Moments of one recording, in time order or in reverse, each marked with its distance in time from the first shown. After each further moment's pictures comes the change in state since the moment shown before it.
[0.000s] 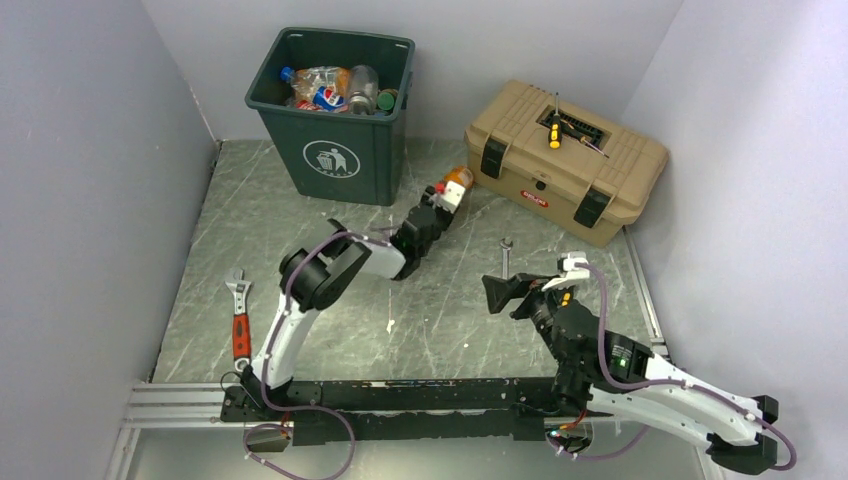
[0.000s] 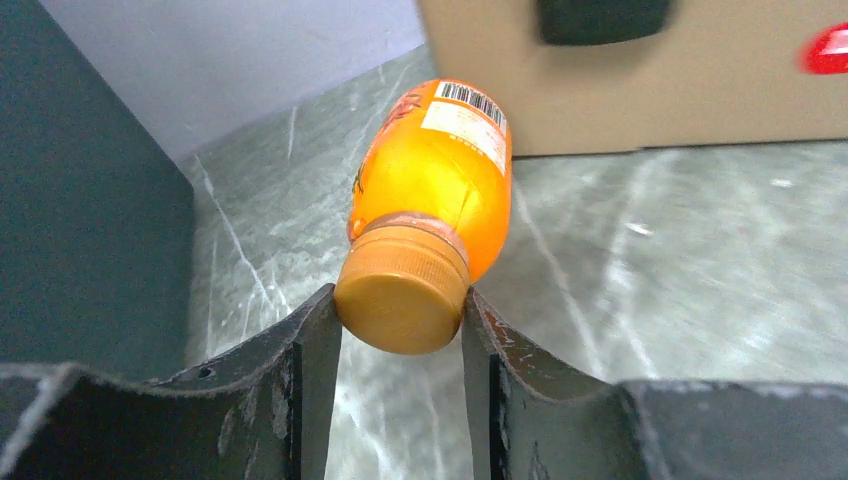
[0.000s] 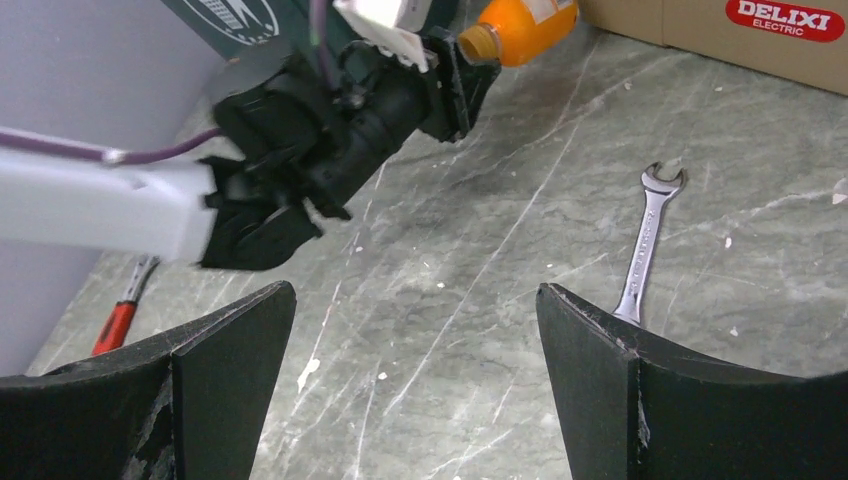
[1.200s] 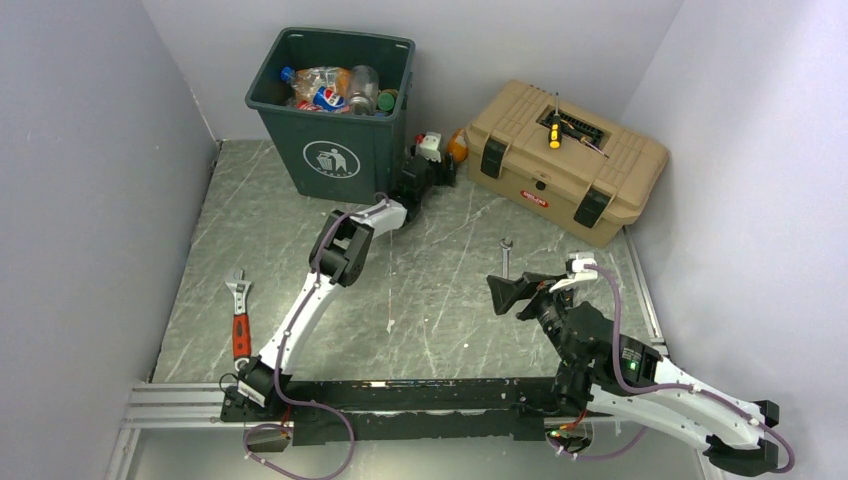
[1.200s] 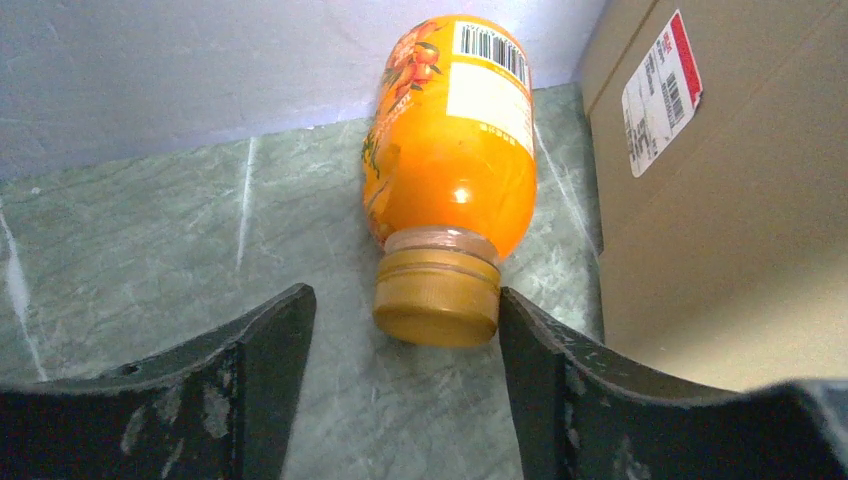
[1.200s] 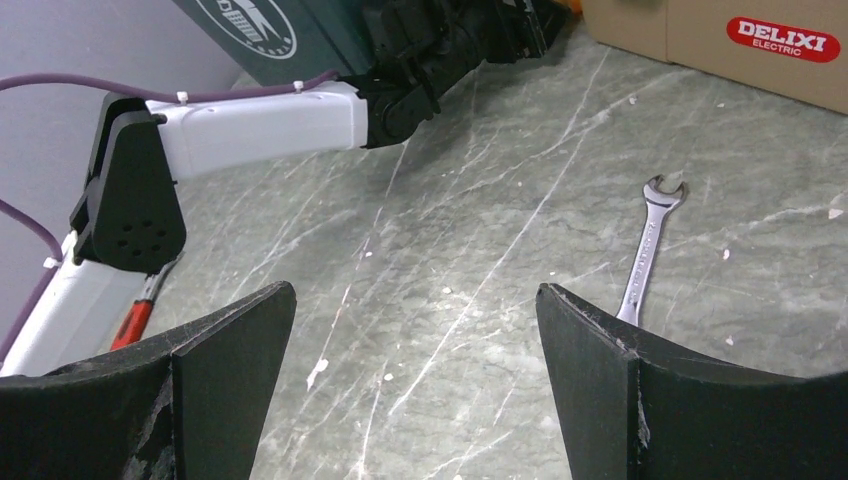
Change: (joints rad) left arm 0.201 0.555 0.950 -0.427 0.255 -0.382; right arm 0.000 -0.043 0.021 -0.029 -0.017 -0.030
